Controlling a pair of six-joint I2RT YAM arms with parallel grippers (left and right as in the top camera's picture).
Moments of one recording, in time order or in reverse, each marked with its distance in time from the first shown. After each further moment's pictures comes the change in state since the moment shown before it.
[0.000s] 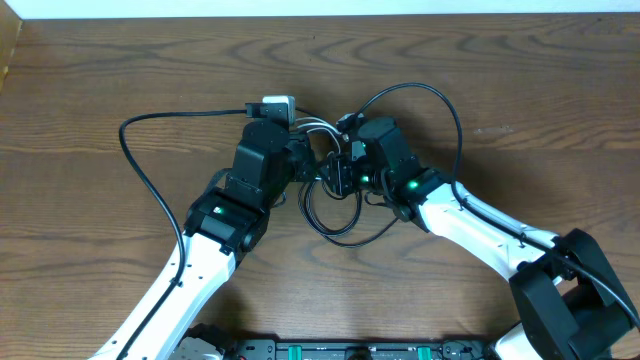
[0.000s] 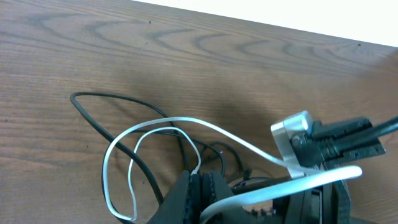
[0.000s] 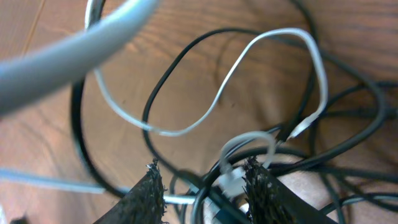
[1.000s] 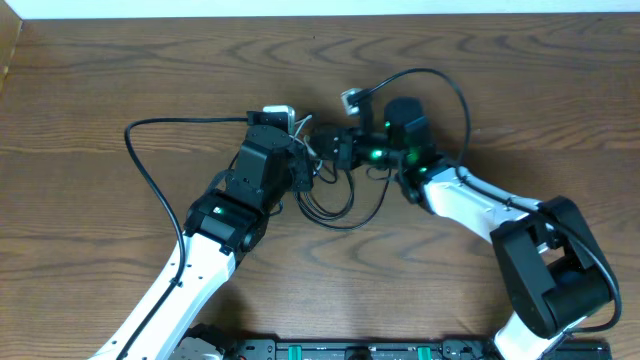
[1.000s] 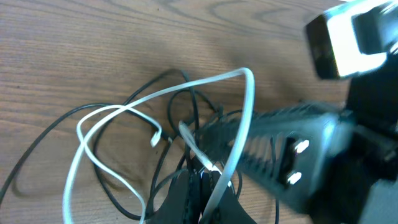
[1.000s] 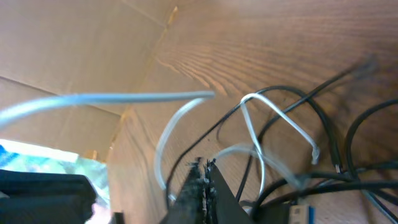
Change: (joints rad) left arm 0.001 0.000 -0.001 -0.112 0.000 0.000; right arm -0.139 0.133 -0.002 0.464 -0.434 0.195
